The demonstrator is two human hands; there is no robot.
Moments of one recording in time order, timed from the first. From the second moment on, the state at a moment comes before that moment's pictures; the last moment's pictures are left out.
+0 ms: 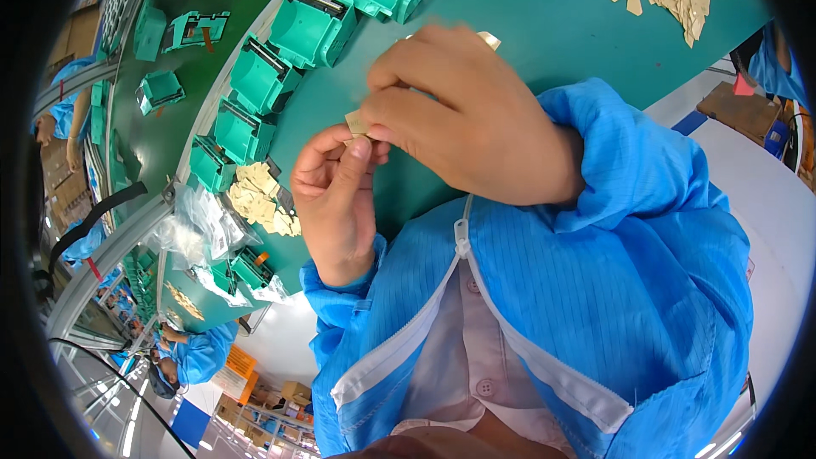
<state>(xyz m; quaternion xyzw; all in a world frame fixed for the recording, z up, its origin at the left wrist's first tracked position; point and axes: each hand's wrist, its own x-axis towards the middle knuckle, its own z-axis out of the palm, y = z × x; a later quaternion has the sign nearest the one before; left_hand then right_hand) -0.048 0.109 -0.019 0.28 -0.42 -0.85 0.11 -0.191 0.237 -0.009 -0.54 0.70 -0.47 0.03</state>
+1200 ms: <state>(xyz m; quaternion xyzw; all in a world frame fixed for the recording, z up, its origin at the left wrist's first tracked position) -0.055 0.098 -0.011 0.21 -0.71 -0.67 0.06 -0.195 0.241 -0.024 -0.41 0.64 -0.55 0.34</state>
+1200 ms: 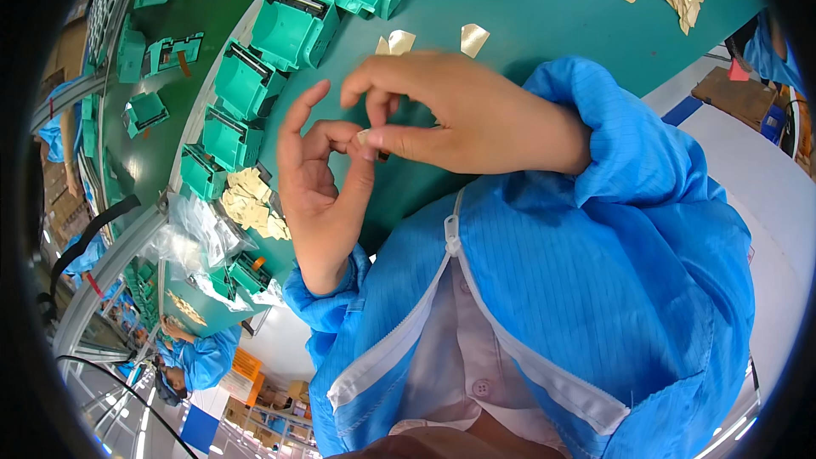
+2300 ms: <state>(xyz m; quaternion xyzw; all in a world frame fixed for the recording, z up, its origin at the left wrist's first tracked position) -0.056 0.112 -0.022 0.24 -0.83 -0.47 0.19 -0.176 0.234 -0.037 -0.54 0.73 -0.41 -0.04</state>
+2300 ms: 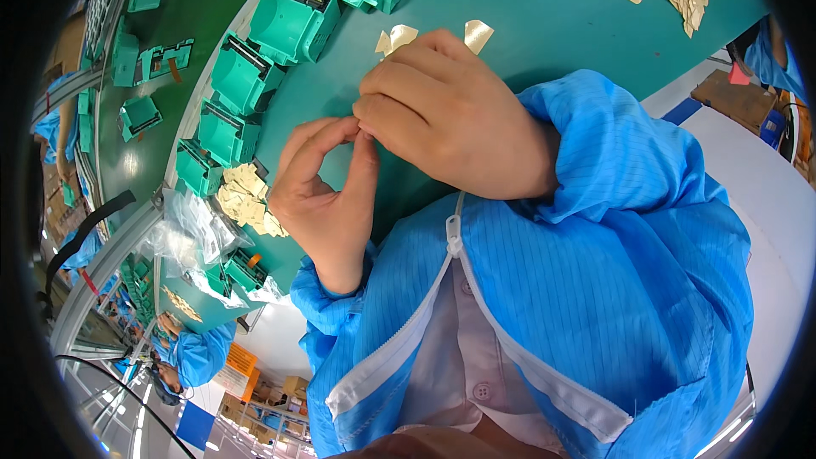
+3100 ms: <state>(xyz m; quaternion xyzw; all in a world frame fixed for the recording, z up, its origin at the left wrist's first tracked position) -0.042 0.120 -0.029 0.13 -0.90 0.00 0.42 -0.190 0.267 -0.038 -0.46 0.70 -0.50 0.22</state>
